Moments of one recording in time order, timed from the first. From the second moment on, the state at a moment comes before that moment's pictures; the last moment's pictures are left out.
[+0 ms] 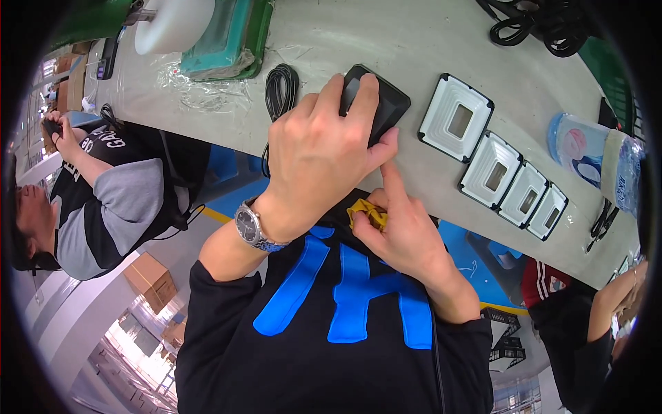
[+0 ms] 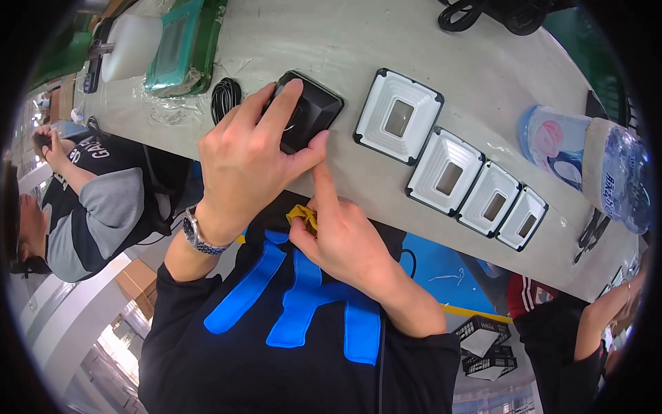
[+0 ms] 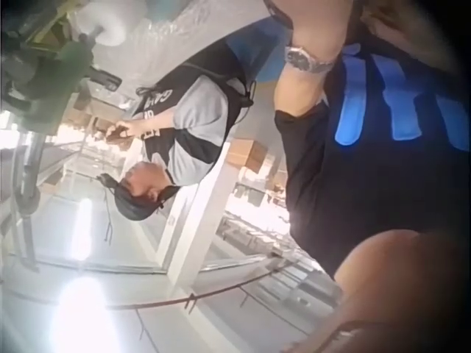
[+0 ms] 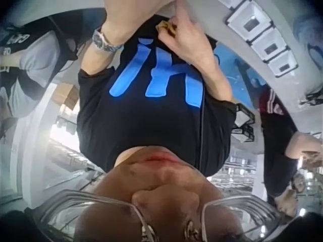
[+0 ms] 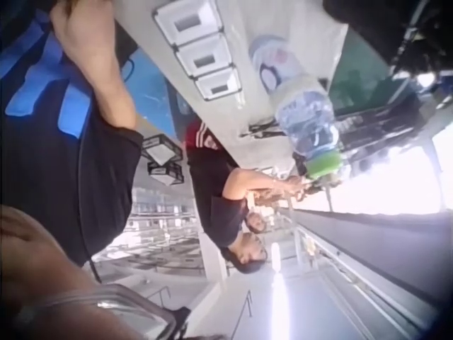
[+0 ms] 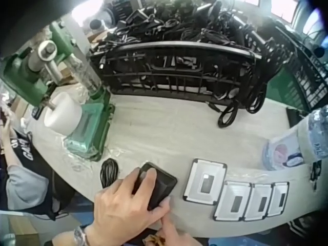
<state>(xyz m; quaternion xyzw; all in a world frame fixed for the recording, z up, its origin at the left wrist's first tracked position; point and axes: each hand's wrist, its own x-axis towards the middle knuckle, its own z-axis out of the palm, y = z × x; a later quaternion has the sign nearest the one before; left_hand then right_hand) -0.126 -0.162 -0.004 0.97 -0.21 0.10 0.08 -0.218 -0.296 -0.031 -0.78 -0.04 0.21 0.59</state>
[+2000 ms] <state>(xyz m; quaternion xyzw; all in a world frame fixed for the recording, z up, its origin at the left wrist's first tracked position) -0.117 -0.064 0.001 0.88 -0.34 0.03 0.32 -0.135 -0.266 0.032 -0.93 -0.06 0.20 0.30</state>
